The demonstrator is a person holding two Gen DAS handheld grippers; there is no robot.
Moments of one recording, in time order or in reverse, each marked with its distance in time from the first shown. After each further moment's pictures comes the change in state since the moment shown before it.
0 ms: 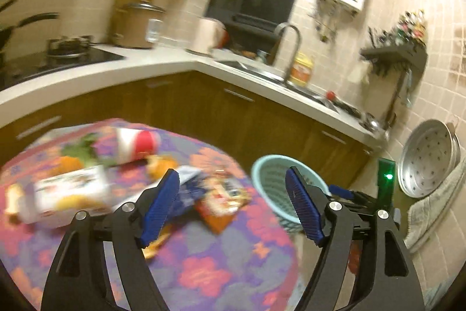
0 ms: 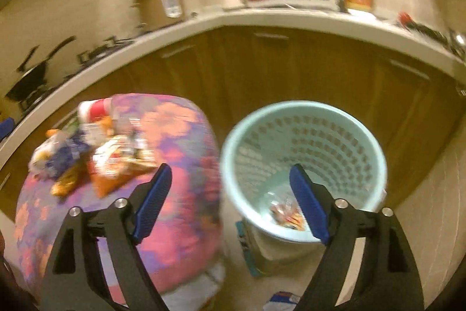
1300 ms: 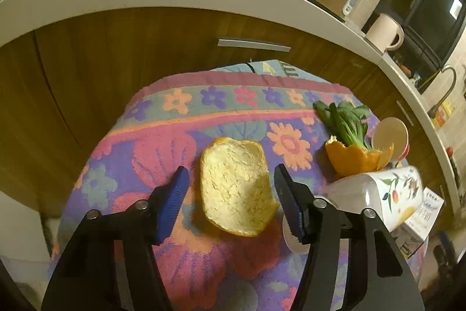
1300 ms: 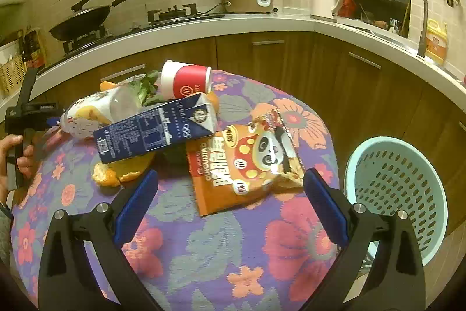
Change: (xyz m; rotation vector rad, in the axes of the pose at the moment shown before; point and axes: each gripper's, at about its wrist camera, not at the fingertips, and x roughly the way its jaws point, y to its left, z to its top) left arm -0.008 0.302 -0.039 -0.439 0.198 0.503; right arm 0.058 0.133 -0.008 -0.239 0.030 0.133
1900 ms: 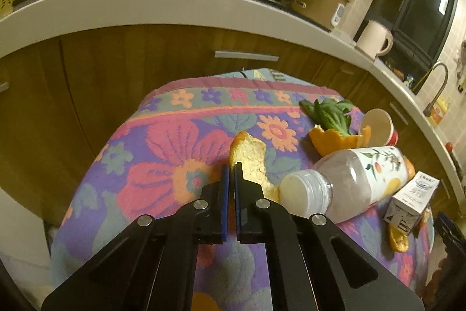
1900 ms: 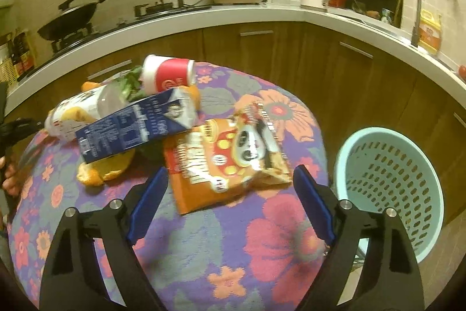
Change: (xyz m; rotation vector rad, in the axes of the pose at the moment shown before) left arm -0.041 0.000 -0.034 0.023 -0.121 0.003; right arm 0.011 -0.018 0.004 0.036 0.050 -0.045
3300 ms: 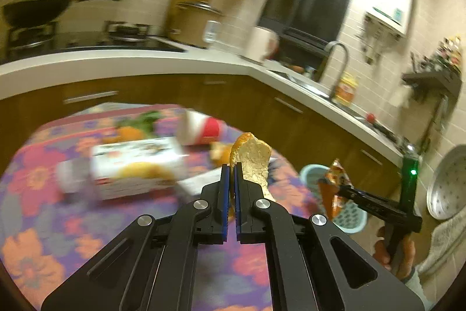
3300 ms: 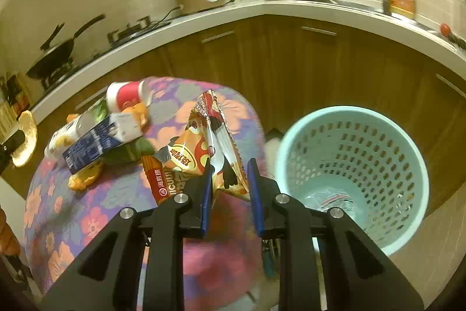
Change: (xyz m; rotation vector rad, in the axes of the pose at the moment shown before) left arm -0.080 -0.215 -0.062 0.254 -0.133 -0.387; right arm -0.041 -0.107 -0.011 0.179 -0.019 0.019
